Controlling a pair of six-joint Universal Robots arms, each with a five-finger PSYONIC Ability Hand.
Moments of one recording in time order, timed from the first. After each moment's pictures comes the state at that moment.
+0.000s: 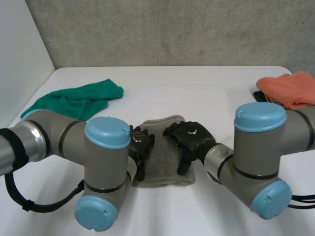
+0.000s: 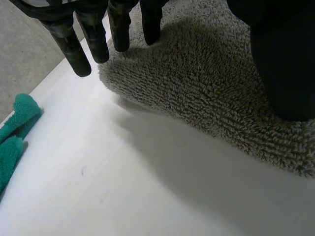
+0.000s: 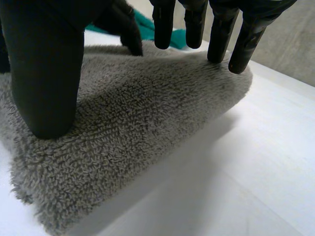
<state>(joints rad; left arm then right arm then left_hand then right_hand) 3.97 -2.24 -1.36 3.15 -1.80 3.54 2.15 -1.01 1.46 -0.03 1.37 2.98 0.20 0.20 0.21 0.20 0.04 0.20 0.22 0.21 0.23 0.07</state>
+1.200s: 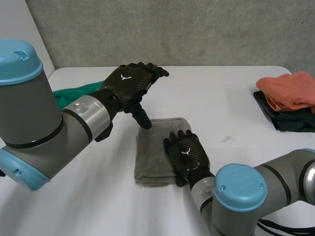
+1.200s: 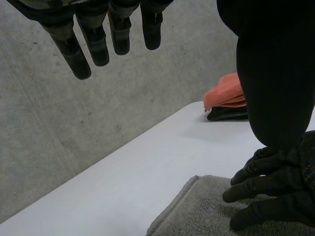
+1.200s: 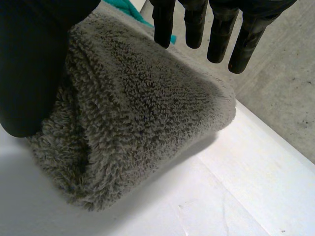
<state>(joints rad) 4.16 -1.87 -1.35 3.12 -1.31 3.25 2.32 -1.00 1.75 -0.54 1.66 2.80 0.20 0.20 0.21 0.20 0.04 0.20 0.22 0.21 0.23 0.06</state>
